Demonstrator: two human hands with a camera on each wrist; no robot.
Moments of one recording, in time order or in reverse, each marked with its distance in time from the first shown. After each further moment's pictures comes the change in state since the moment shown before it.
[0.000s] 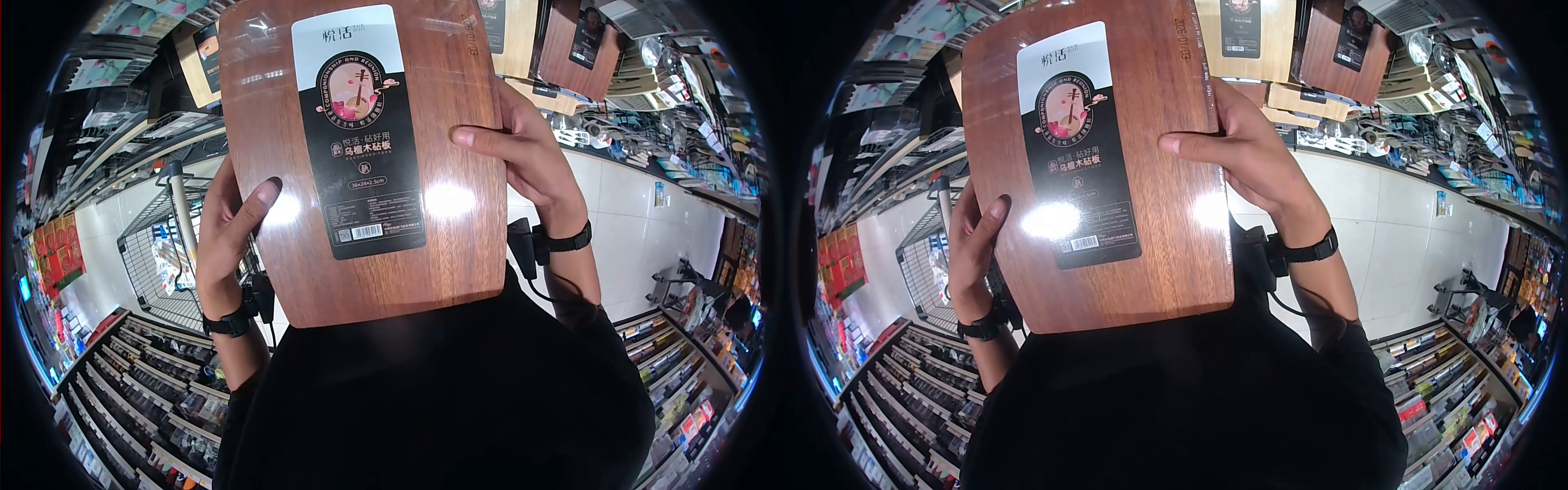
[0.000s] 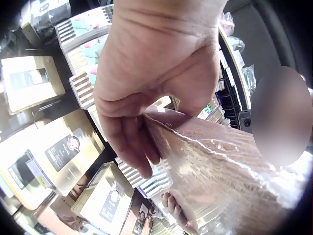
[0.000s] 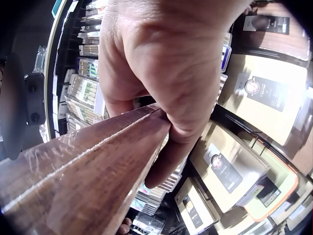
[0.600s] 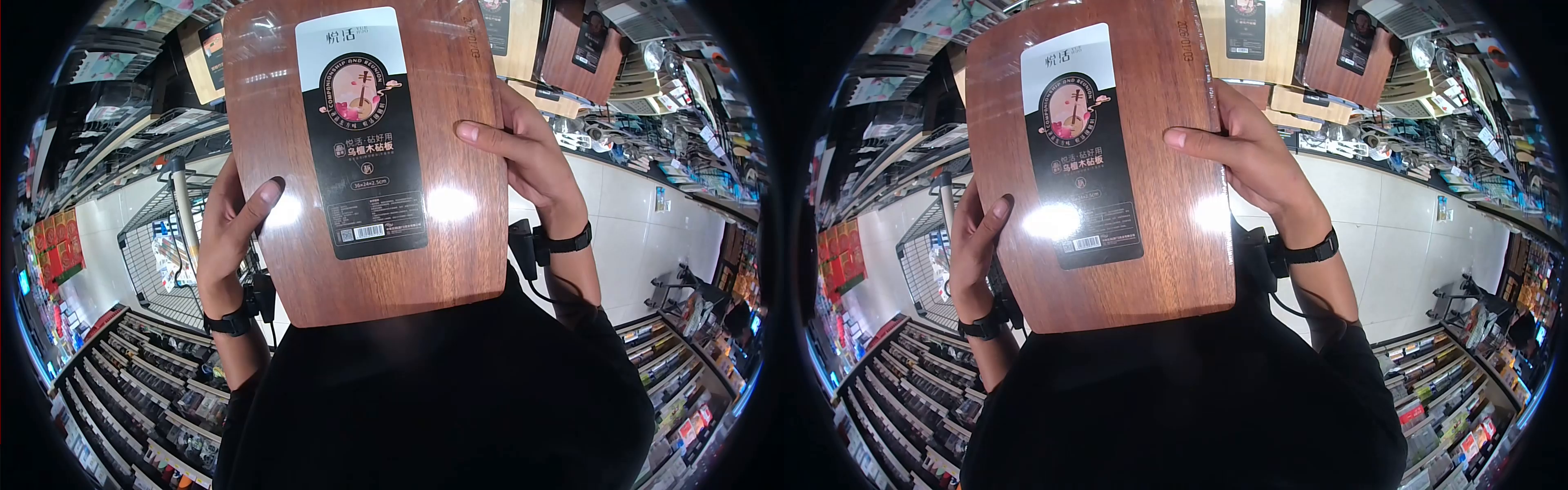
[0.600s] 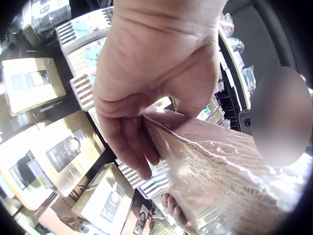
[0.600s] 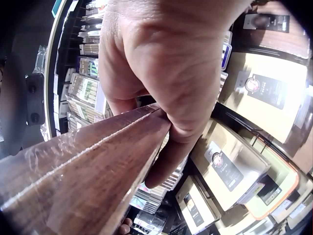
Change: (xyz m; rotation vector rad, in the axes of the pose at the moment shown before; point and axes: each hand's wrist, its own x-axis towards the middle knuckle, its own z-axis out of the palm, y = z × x) left_hand -0.004 -0.002 0.000 0.022 0.018 -0.006; right_hand 0.000 0.005 -0.001 -0.007 -0.003 -0.006
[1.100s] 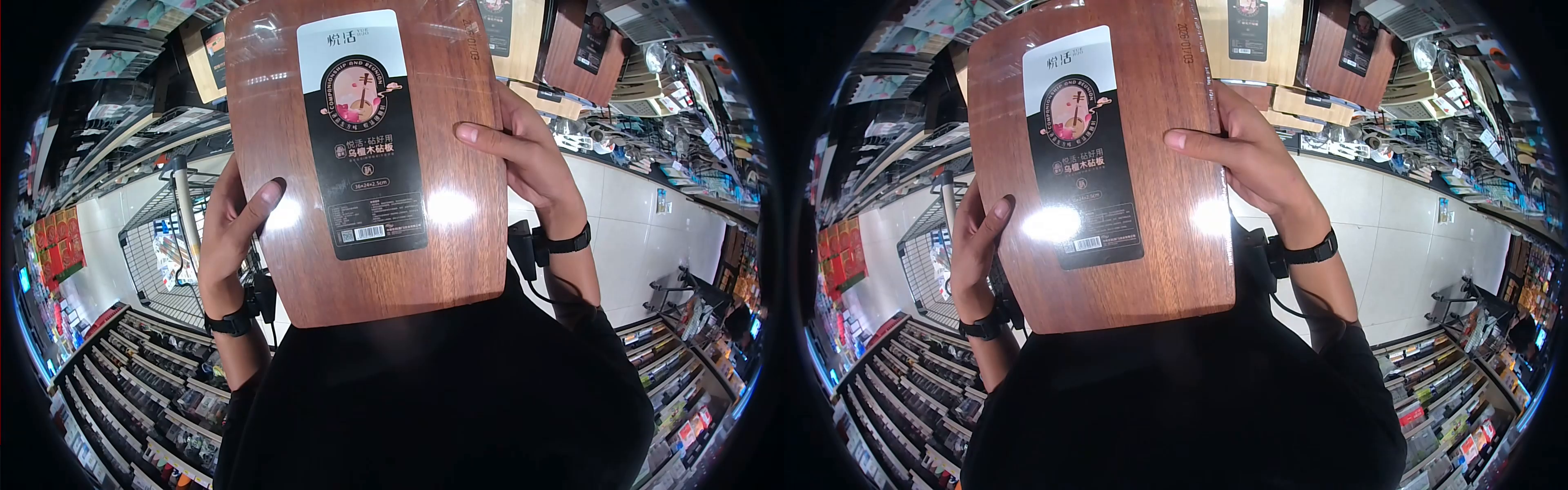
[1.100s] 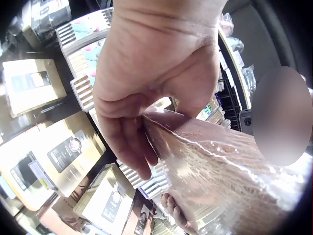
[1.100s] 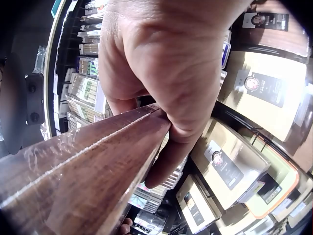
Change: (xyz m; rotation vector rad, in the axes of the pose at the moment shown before) left_hand -0.002 -0.001 -0.001 0.011 0.011 -0.003; right_hand 0.001 0.001 0.001 0.000 -0.008 0.011
